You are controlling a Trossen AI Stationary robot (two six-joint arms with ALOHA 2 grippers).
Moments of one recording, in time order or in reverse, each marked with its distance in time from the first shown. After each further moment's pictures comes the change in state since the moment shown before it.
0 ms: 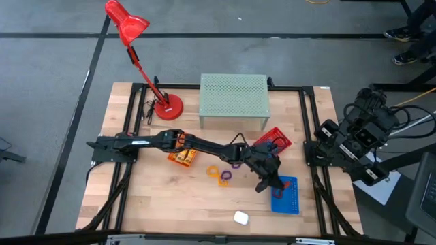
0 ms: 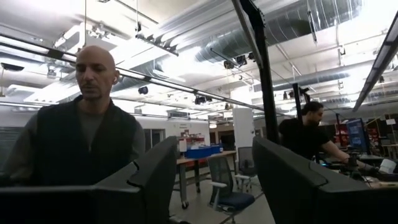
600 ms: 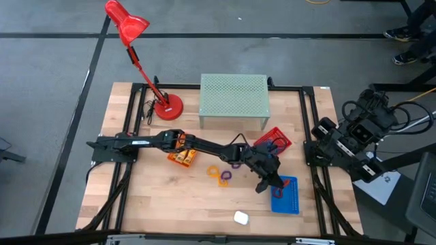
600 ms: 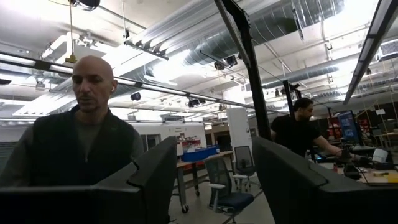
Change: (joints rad) left arm -0.004 0.005 0.000 -0.050 -0.050 0.117; right arm -0.053 0.000 0.000 0.007 0.000 0.076
